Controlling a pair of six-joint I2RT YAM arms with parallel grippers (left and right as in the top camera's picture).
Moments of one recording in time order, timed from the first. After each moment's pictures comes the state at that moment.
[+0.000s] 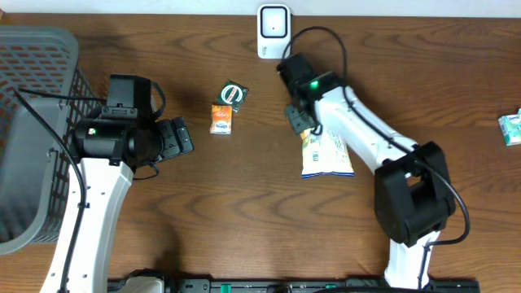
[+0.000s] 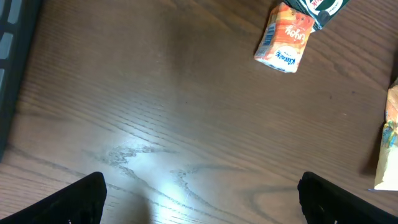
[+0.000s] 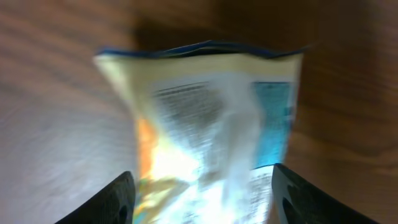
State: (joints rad) left arm -0.07 1.32 1.26 -1.16 0.02 -0.40; right arm 0.48 2.04 1.60 -0.89 0.26 0.12
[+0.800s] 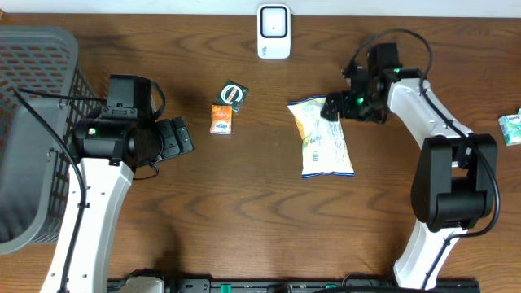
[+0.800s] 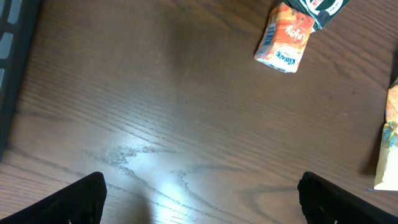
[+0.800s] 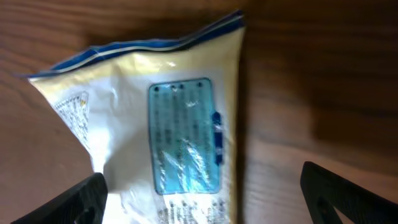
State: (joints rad) left arm -0.07 1.32 1.26 -1.16 0.02 -0.40; right arm 0.09 2.04 1.46 -0.74 -0.36 0.03
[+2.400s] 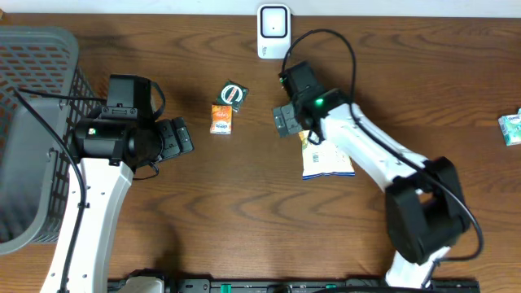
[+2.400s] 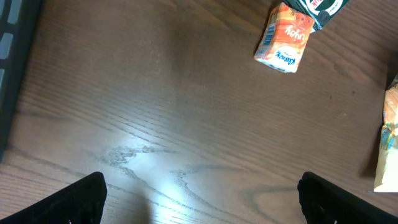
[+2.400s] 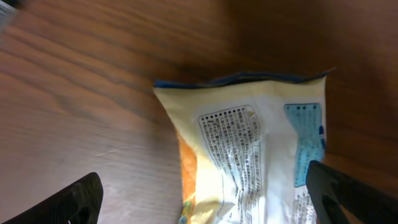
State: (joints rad) left arm -0.07 1.32 1.26 -1.16 0.02 -0.40; right arm 0.53 1.94 1.41 -0.63 0.23 0.17
